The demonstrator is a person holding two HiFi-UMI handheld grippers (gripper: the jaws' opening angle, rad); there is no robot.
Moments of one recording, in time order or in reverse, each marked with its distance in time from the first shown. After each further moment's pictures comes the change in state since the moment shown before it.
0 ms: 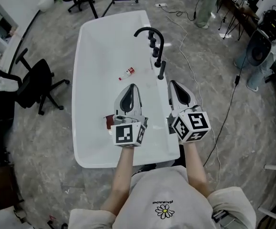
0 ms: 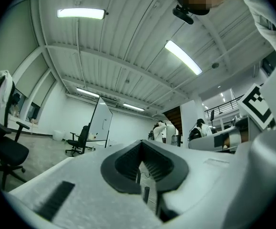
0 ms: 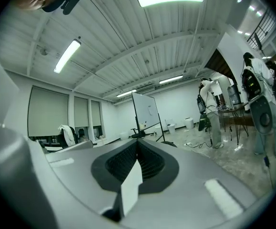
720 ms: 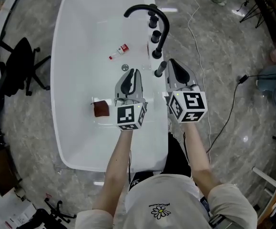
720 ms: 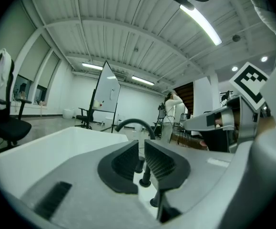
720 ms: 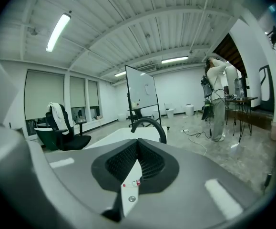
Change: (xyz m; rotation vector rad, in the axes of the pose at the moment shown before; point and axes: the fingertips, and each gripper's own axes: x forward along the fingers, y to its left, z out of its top) left arm 0.186 0.050 -0.249 -0.060 0.303 0.120; right arm 0.211 -0.182 -0.130 -0.066 0.235 0.005
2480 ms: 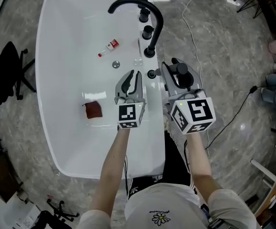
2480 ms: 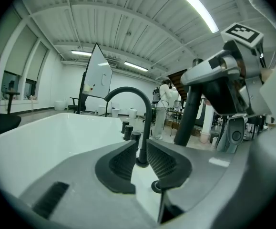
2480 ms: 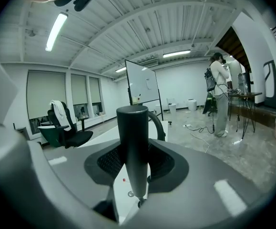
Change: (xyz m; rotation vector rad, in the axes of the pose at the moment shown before) left arm 0.065 -0.009 -0.095 0.048 0.146 -0.079; right arm 0.023 -0.026 -0.010 0.007 0.050 0.034
